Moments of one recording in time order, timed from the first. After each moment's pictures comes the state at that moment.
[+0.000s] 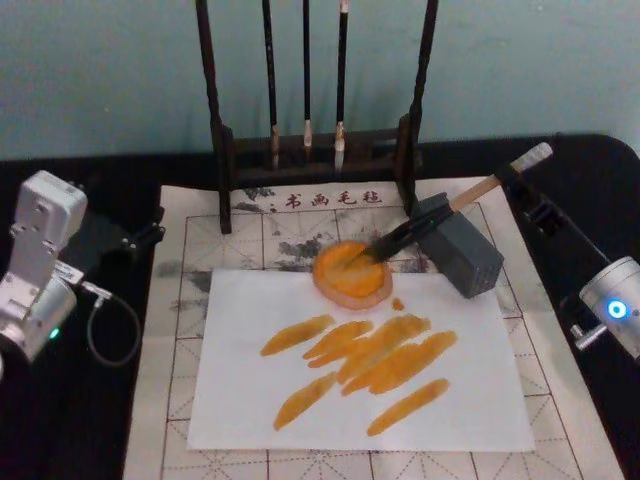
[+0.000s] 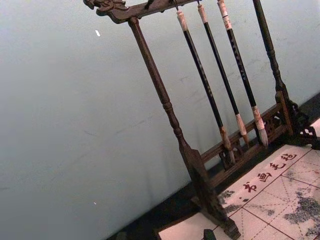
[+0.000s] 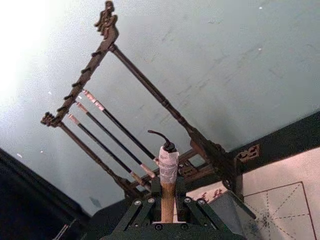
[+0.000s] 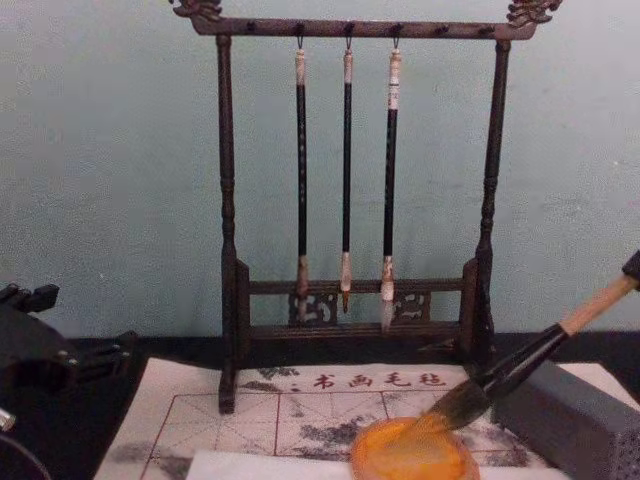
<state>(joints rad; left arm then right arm) -0.20 0.60 0.45 -1.41 -0.25 -0.12 0.03 0.13 0.53 -0.33 -1.45 1.31 -0.01 0.36</state>
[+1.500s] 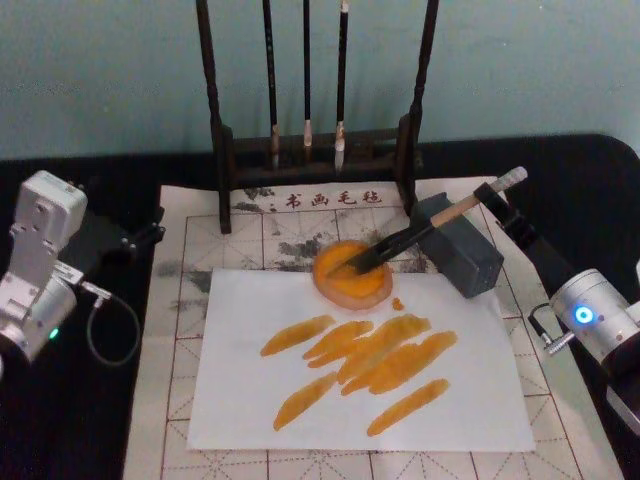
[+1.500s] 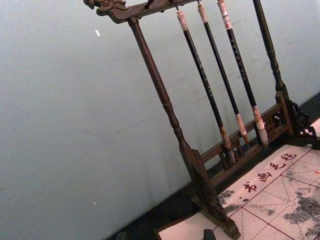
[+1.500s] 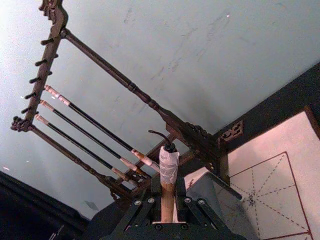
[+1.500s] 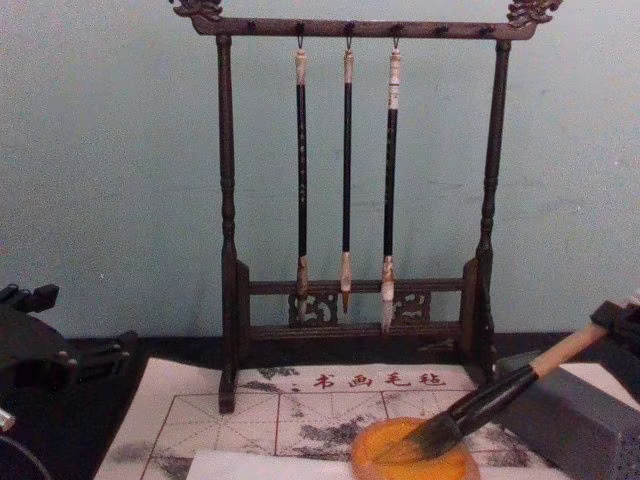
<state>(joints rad) -0.20 0.60 0.45 -1.41 -0.25 -0.12 0.03 0.19 0.43 -0.34 -1.30 1.33 0.03 0.36</state>
